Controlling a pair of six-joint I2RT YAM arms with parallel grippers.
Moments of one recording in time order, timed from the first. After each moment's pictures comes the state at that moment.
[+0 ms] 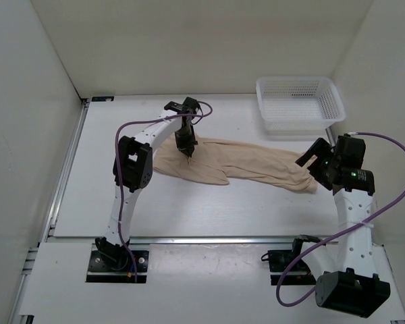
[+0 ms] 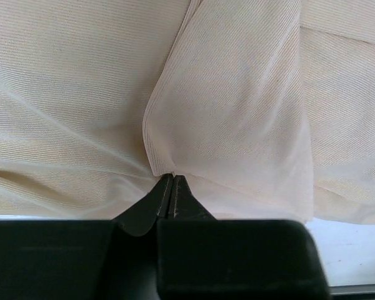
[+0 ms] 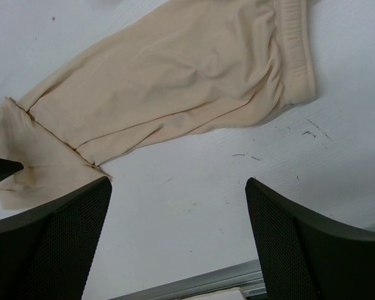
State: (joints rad) left arm -0.49 2.32 2.06 -1.10 -0.01 -0.63; right arm -0.18 0.92 1.00 -0.88 -0.10 0.52
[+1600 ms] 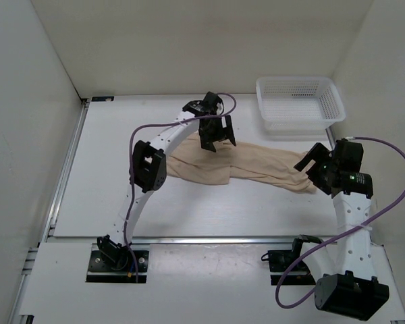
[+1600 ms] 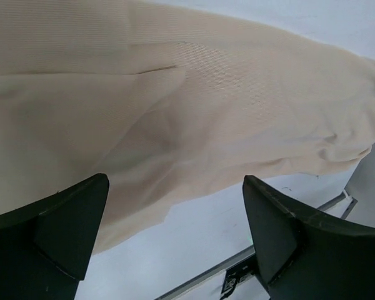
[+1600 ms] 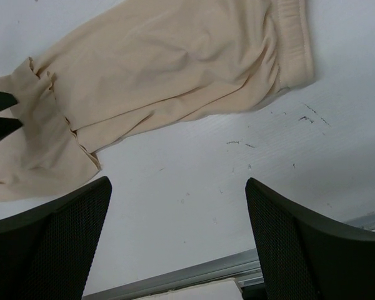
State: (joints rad) left arm -0.61 2.50 2.37 -0.95 0.29 -0.71; right arm -0.18 0.90 0.96 -0.90 -0.11 0.51
